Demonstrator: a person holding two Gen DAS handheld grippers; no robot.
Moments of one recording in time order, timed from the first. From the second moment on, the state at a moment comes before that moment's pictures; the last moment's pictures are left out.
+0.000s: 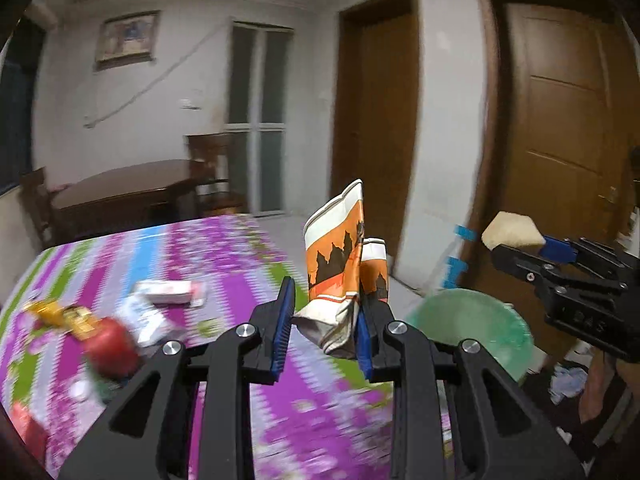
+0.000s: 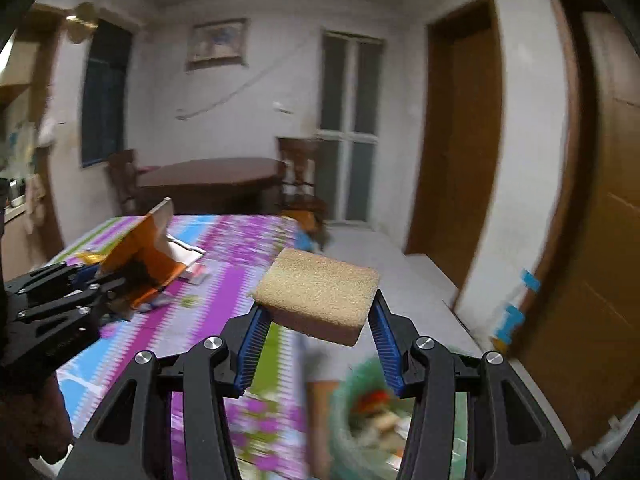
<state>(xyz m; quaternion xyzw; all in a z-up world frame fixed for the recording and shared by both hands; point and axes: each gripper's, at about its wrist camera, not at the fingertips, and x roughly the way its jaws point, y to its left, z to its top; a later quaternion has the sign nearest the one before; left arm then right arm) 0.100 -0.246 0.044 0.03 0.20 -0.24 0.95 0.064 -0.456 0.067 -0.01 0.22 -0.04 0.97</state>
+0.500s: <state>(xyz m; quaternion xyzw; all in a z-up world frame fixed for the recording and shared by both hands) 0.148 -0.401 -0.010 0.09 0.33 -0.36 0.87 0.102 -0.631 -0.027 0.09 0.40 -0.07 0.91</state>
